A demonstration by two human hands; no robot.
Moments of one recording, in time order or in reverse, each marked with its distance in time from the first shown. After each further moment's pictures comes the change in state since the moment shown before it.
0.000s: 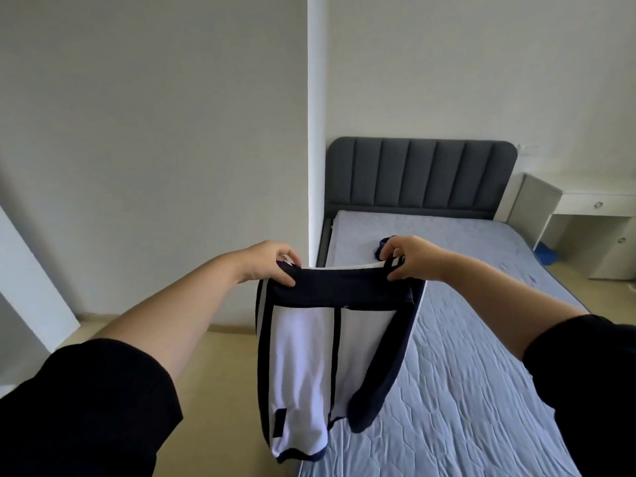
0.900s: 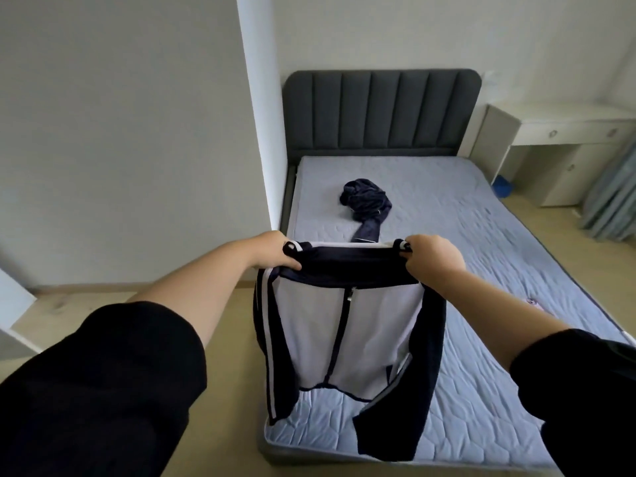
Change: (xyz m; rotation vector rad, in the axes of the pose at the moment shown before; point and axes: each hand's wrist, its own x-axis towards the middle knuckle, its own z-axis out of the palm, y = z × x) left_hand 0.054 0.024 0.129 0.306 -0.099 -0.054; right_hand -0.083 0.123 0.051 -0.351 0.257 0.359
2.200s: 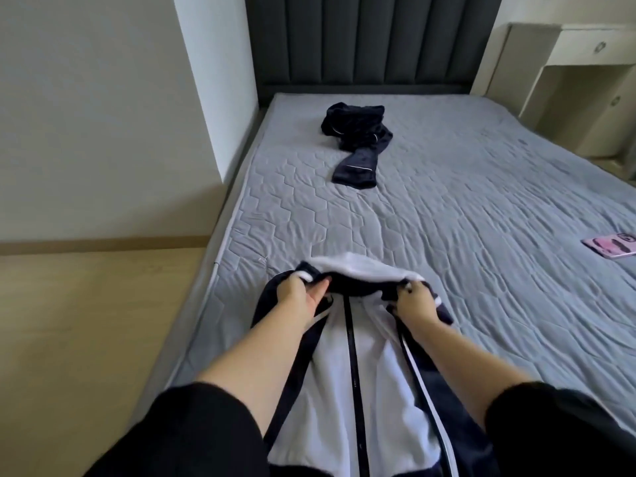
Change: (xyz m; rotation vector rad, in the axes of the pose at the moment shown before) left_hand 0.329 -0.149 0.510 -1.932 0.317 -0.431; right_hand 0.091 0.144 0.599 0.919 -0.044 0.490
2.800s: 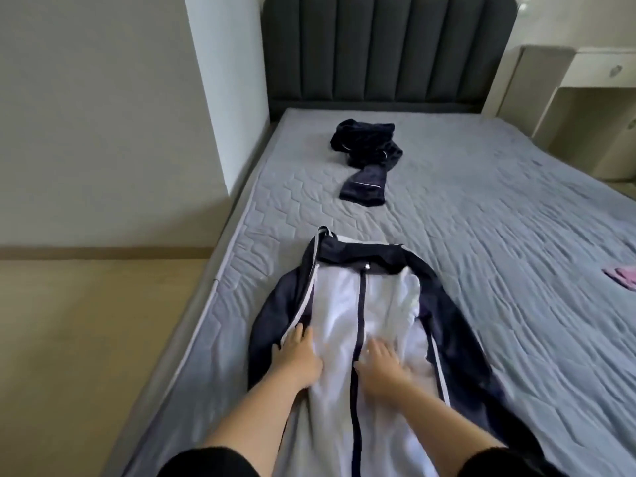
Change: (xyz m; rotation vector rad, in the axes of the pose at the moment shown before) left_hand 0.056 -0.042 -0.070 2.016 -0.056 0.315; right_hand 0.001 0.055 0.063 -0.745 -0.382 -0.180
